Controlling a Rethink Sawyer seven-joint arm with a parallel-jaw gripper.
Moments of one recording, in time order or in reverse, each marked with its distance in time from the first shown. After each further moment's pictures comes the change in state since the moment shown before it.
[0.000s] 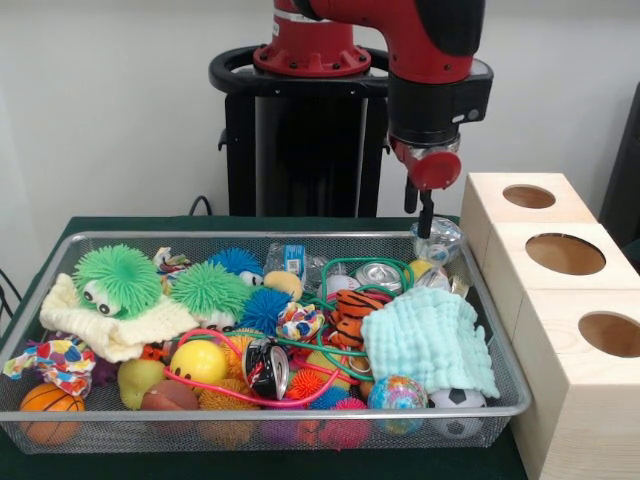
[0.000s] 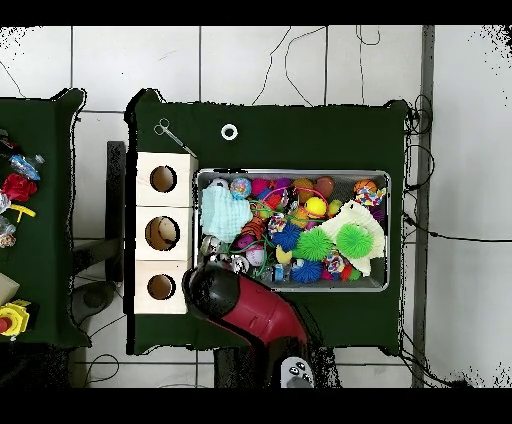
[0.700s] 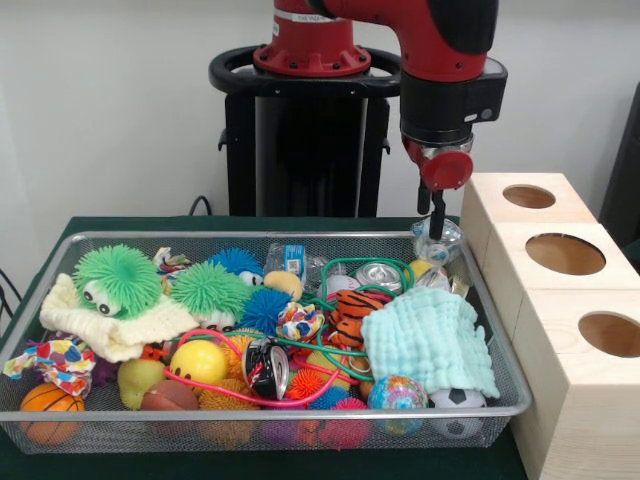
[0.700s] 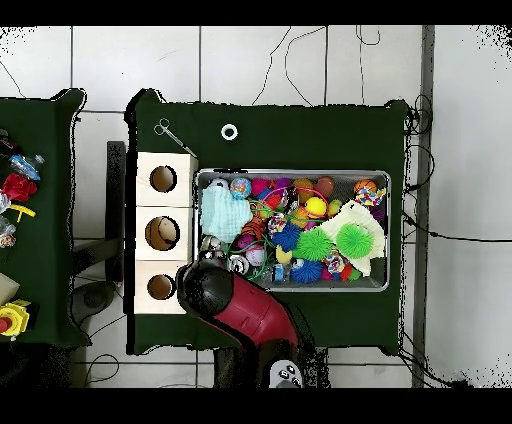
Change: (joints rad) arm 0.046 0.001 -0.019 0.000 0.084 -0.001 0.000
